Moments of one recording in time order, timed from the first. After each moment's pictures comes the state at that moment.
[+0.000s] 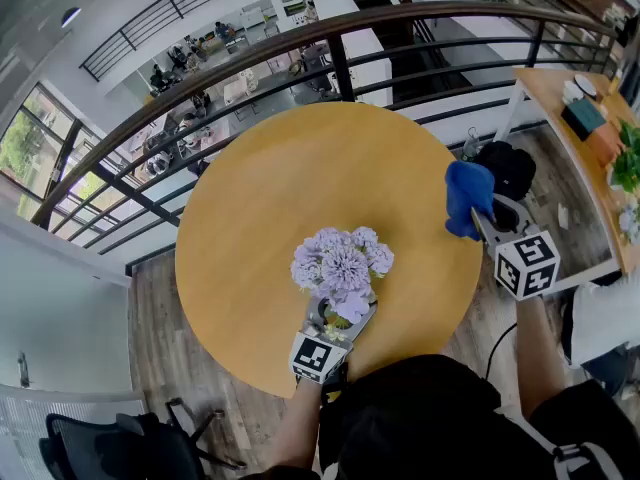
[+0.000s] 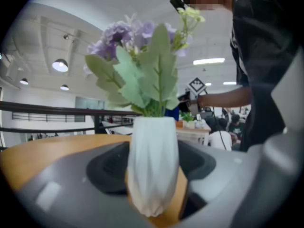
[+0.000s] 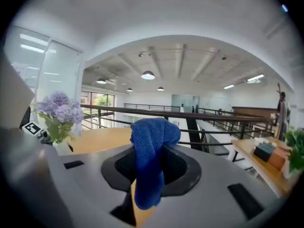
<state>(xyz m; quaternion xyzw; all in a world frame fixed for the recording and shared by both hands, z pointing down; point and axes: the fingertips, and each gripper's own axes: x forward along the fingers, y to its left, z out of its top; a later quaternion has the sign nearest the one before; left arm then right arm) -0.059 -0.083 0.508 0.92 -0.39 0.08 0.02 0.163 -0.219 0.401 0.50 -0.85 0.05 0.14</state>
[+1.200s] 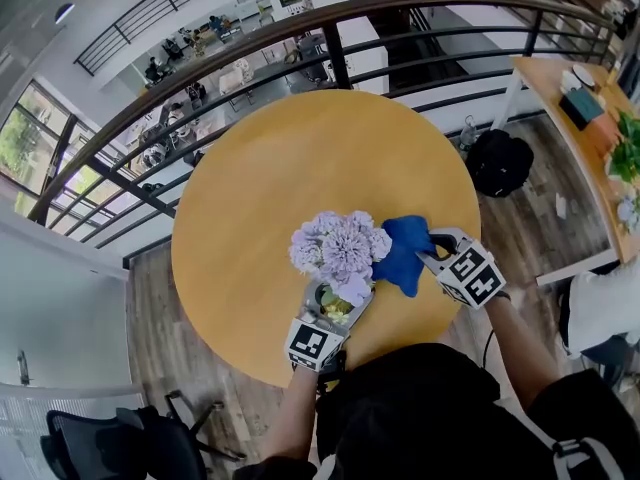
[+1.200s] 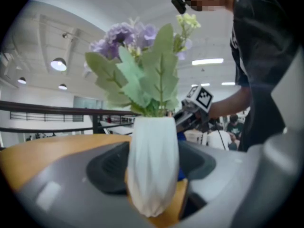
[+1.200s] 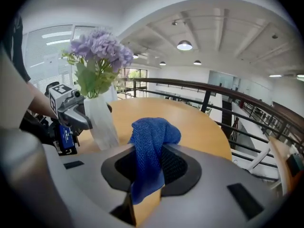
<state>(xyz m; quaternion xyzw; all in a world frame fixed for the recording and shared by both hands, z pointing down) -0.059 -0.085 0.510 0.92 -0.38 0.08 0.02 0.055 -0.155 0.521 0.29 -0.90 0.07 0.32</state>
